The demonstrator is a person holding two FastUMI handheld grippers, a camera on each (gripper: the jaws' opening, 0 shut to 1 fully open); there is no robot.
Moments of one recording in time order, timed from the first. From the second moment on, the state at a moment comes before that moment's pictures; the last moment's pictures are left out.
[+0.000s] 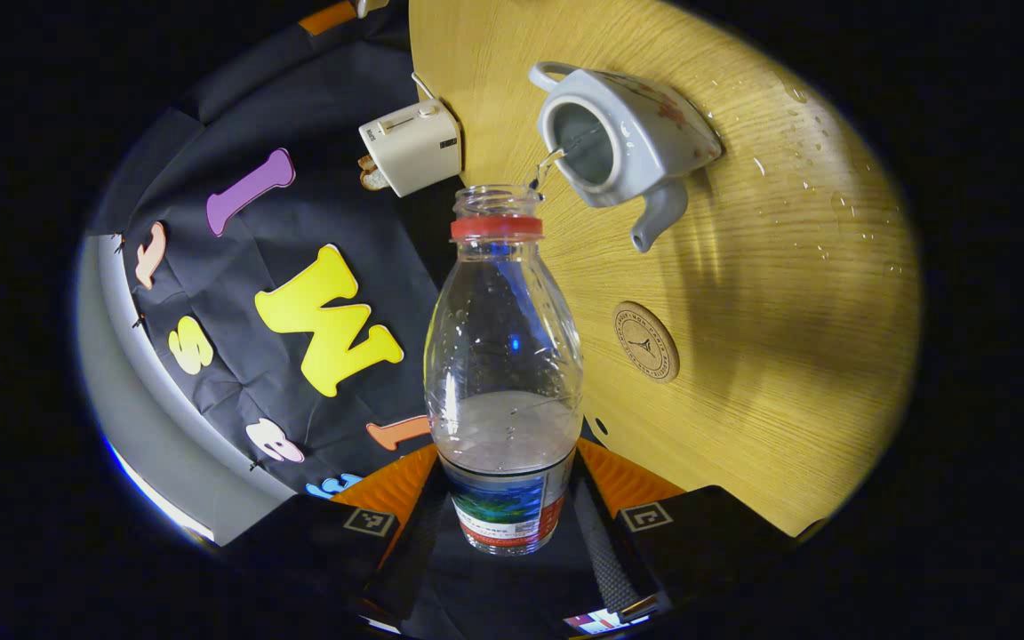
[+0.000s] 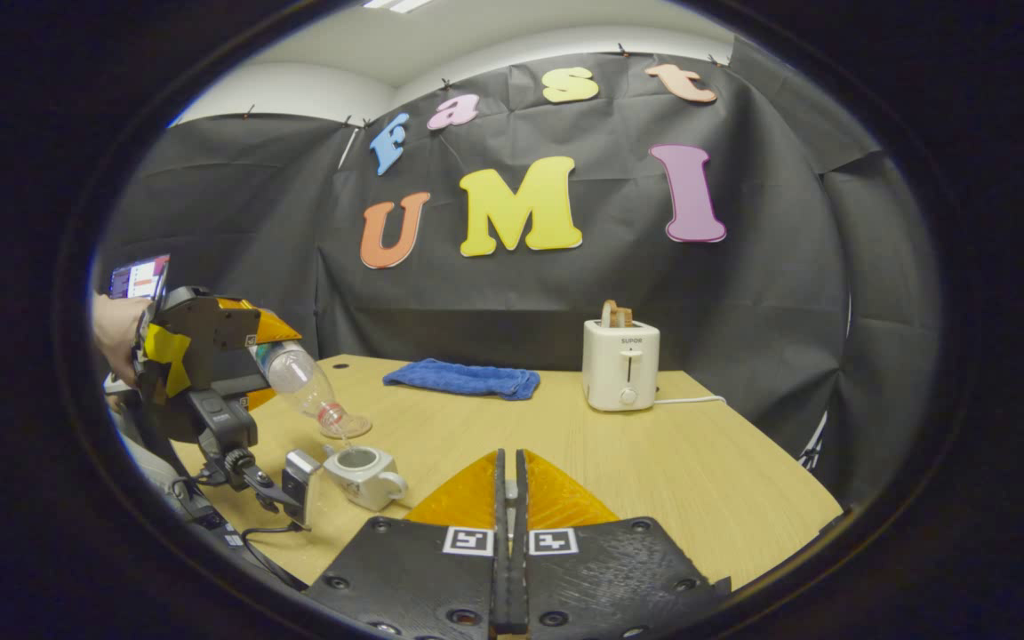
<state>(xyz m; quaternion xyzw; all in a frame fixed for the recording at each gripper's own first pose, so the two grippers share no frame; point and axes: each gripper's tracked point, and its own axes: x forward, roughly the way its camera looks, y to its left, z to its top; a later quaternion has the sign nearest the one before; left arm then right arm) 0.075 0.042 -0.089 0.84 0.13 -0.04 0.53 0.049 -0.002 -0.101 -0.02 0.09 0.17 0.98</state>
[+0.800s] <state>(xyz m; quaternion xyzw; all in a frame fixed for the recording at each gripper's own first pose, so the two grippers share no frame) 0.078 0.041 -0.084 0.87 0.12 -0.04 0.48 0.047 -0.004 -0.106 -0.02 0.09 0.17 0.98</state>
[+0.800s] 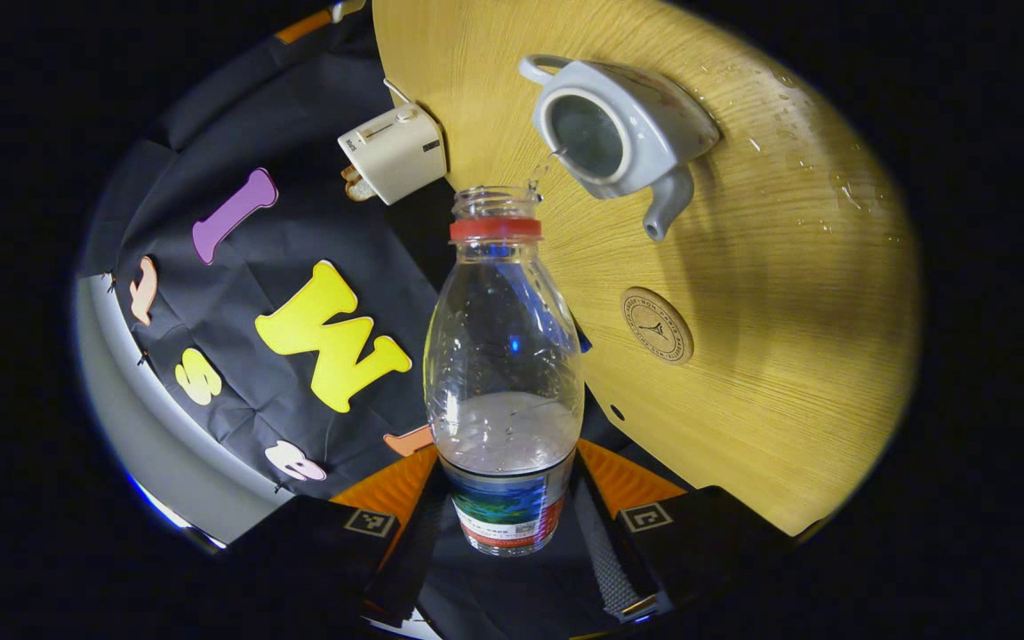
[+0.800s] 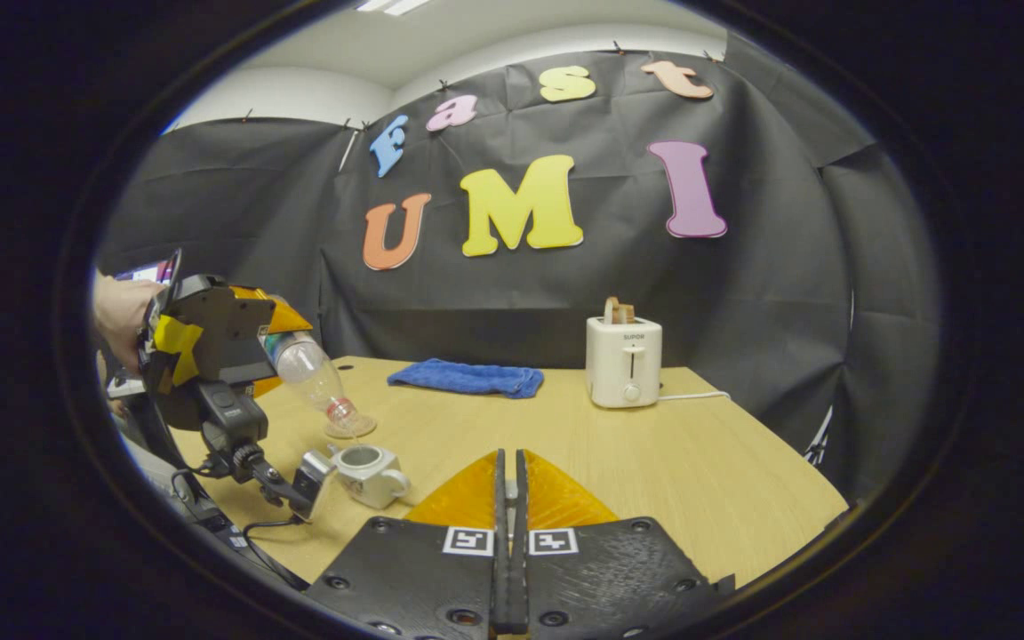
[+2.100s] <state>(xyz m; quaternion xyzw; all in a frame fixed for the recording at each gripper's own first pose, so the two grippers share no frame) 0.075 0.060 -0.082 0.79 0.10 -0.03 0.60 0.044 -0.009 -0.103 -0.01 0.09 0.16 0.98</state>
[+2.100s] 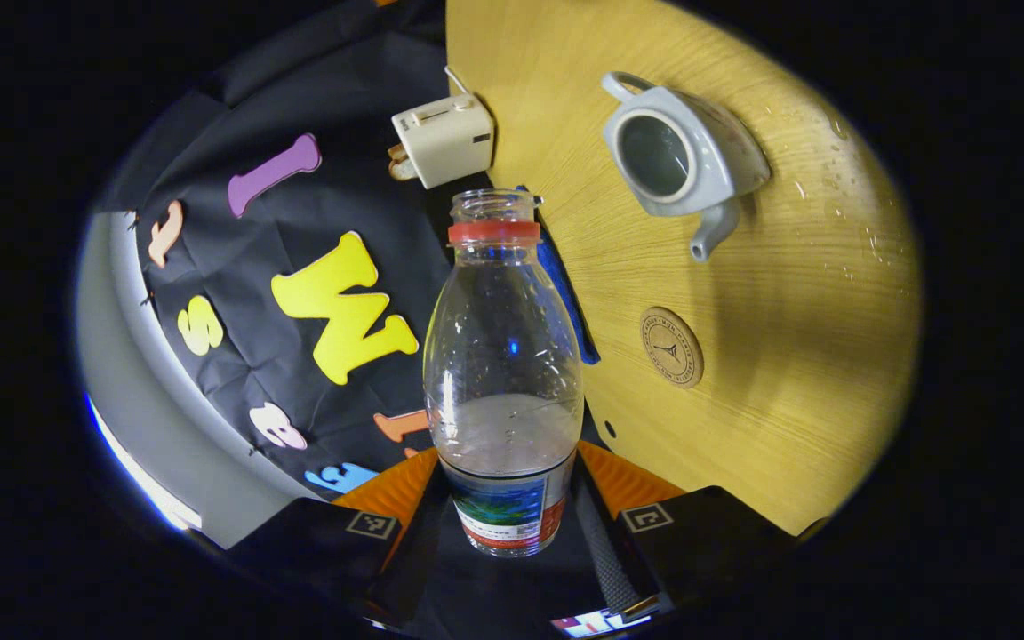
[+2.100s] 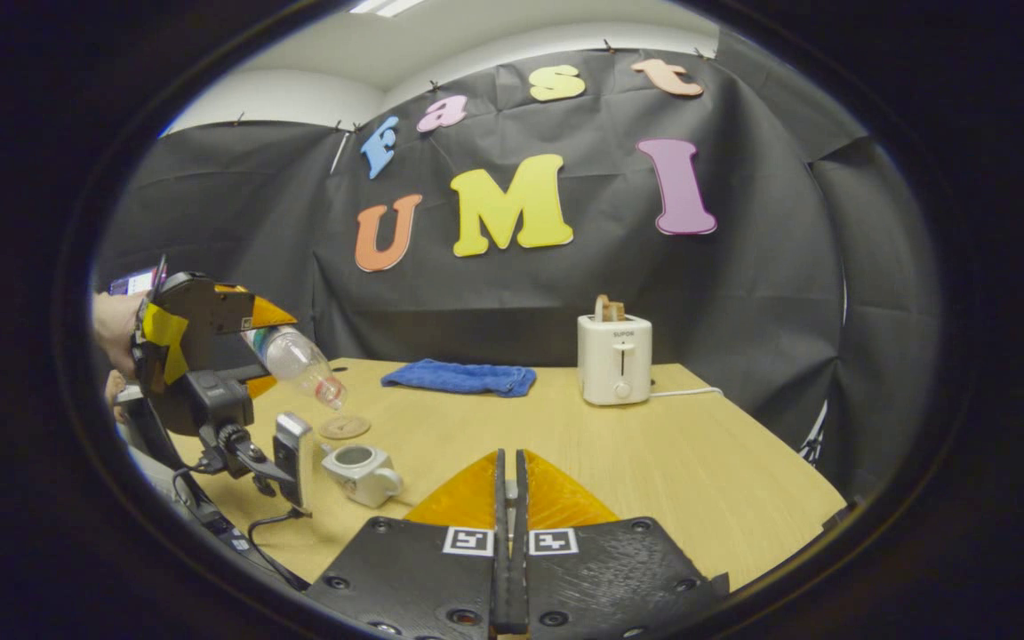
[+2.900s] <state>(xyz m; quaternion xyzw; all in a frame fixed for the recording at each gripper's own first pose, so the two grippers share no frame) 0.042 0.090 -0.127 0.21 0.15 -0.03 0.97 0.036 0.016 -0.089 -0.01 0.09 0.17 0.98</state>
